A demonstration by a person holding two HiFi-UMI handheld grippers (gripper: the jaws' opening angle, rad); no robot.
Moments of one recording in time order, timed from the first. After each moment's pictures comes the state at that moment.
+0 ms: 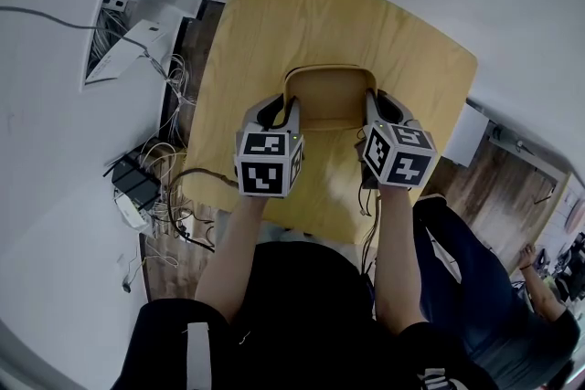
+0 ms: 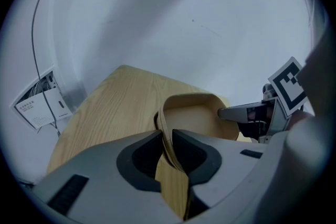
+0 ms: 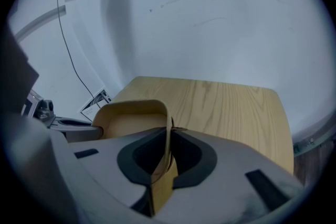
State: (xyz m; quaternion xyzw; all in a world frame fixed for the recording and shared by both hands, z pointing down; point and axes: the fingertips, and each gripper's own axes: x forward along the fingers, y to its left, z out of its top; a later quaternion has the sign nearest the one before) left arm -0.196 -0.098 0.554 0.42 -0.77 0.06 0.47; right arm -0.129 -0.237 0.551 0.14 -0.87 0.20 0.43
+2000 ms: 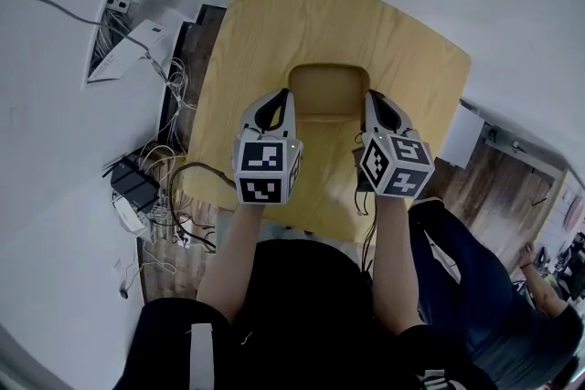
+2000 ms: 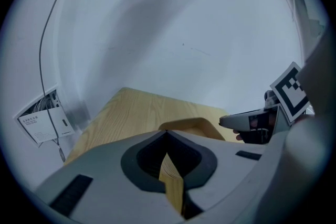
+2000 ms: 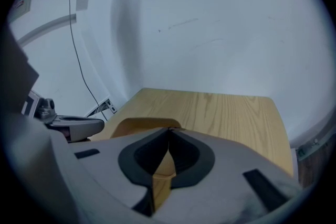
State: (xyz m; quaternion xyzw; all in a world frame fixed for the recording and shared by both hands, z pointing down) left arm -0.204 -0.094 0.515 0.43 -0.82 0.05 0.38; right arm -0.125 -0.225 0.520 0.15 -0.90 0.19 0.37
